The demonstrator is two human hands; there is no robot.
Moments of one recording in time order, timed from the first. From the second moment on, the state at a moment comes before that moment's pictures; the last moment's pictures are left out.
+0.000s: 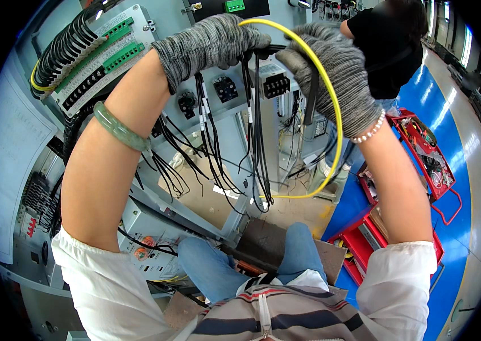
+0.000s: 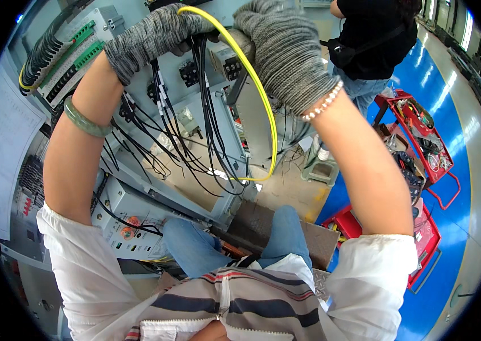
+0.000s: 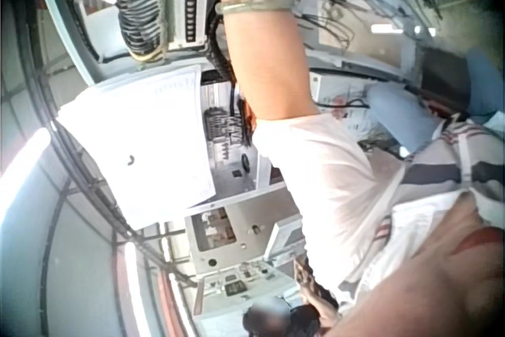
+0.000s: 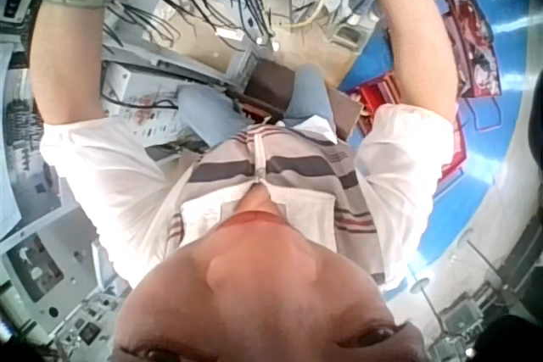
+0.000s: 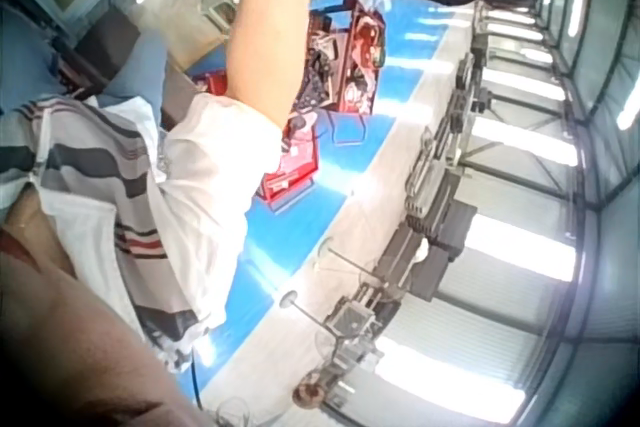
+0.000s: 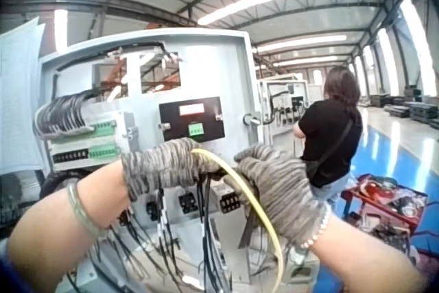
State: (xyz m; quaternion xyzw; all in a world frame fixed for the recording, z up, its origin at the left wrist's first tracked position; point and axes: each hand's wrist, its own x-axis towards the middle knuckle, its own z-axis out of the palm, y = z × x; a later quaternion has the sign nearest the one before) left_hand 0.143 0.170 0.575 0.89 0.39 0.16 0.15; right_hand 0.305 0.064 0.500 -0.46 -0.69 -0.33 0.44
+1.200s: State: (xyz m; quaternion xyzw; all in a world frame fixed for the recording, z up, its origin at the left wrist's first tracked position) left_hand 0.140 0.124 0.575 0.91 0.37 0.18 0.09; right_hand 0.323 0.097 0.522 -0.52 -0.71 0.10 0.46
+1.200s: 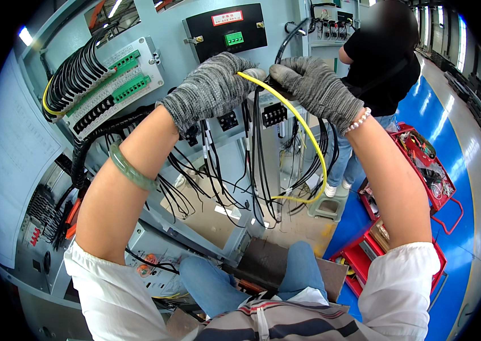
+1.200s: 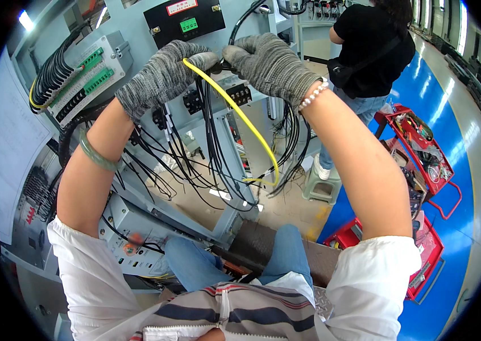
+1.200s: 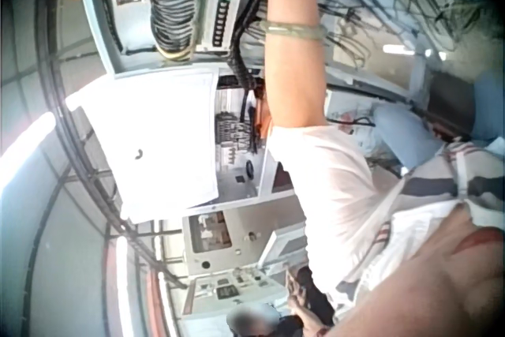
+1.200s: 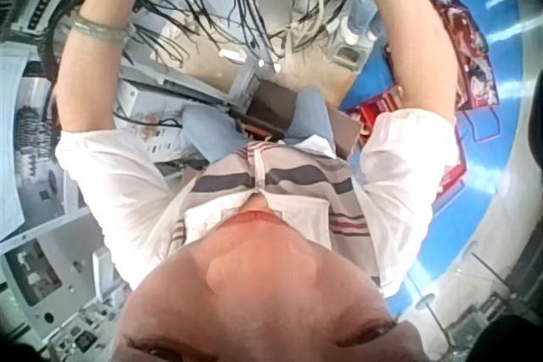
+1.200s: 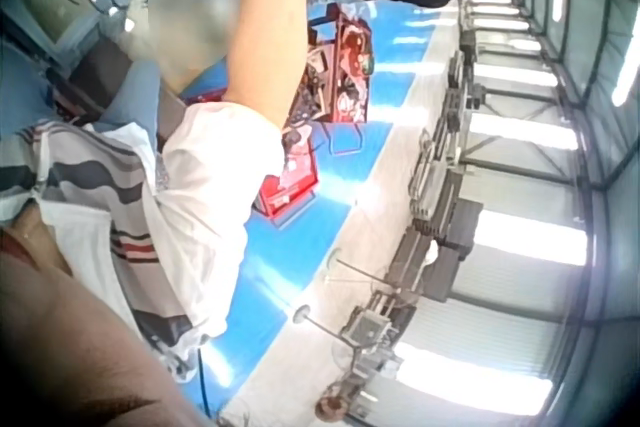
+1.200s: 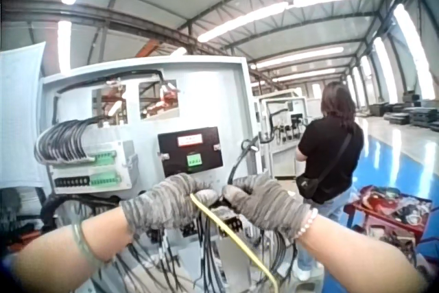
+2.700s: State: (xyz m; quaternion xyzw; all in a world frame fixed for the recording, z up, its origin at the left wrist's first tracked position) left_hand 0.146 0.129 0.586 0.93 0.34 0.16 0.03; right_hand 0.320 0.071 0.515 -0.44 -0.70 -0.40 0.41
